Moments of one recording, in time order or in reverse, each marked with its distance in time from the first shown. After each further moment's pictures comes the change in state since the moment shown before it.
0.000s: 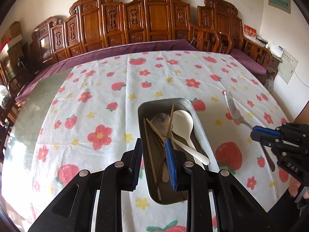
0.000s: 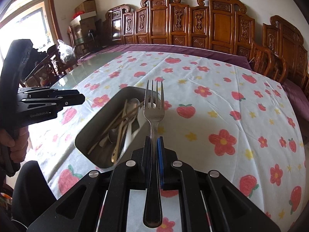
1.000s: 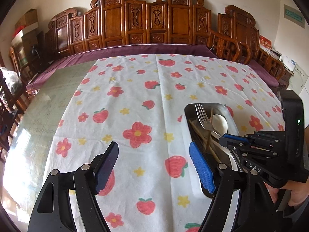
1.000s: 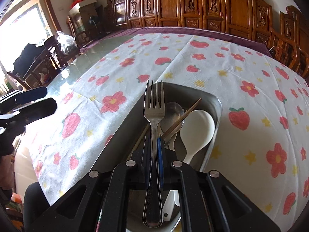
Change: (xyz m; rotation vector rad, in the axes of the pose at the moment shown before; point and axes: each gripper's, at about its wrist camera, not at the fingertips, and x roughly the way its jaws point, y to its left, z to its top) left arm -0.005 0.082 -0.010 -0.094 -0.003 0.063; right arm 0.115 0.068 0.041 0.039 0.137 0.056
